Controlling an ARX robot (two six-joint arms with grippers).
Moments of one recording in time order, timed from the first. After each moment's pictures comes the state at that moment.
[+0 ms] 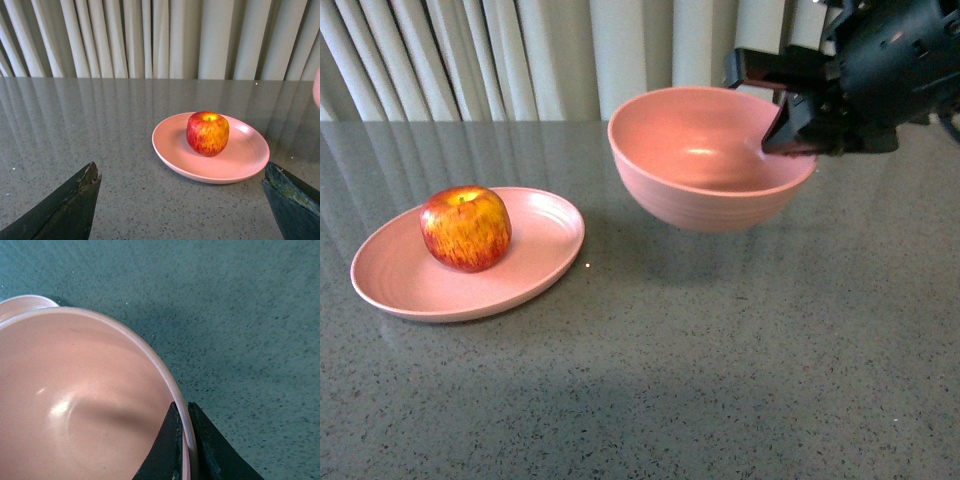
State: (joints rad) left arm 0.00 0.01 0.01 0.00 0.00 0.00; right arm 0.33 1.74 1.24 -0.18 -0.13 0.18
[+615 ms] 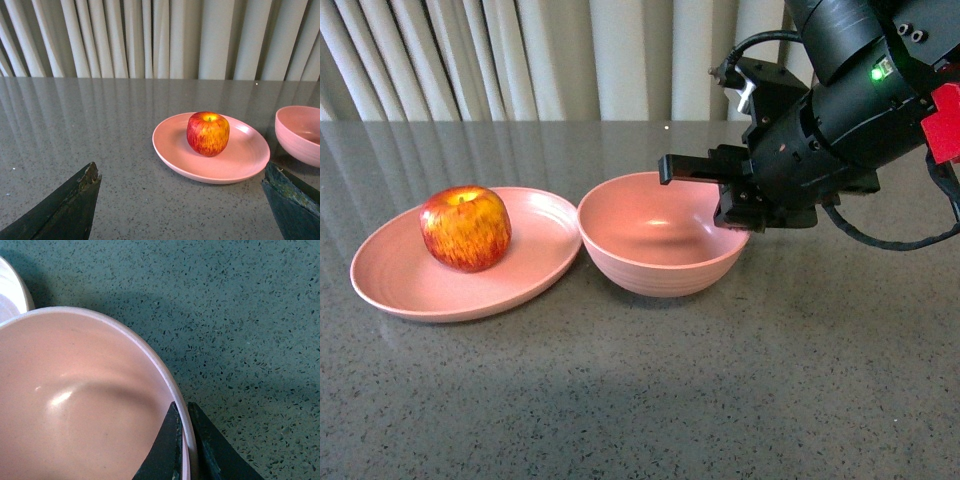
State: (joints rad) left arm 0.00 0.01 0.01 0.00 0.00 0.00; right arm 0.39 1.96 1.33 -0.18 -0.10 0.25
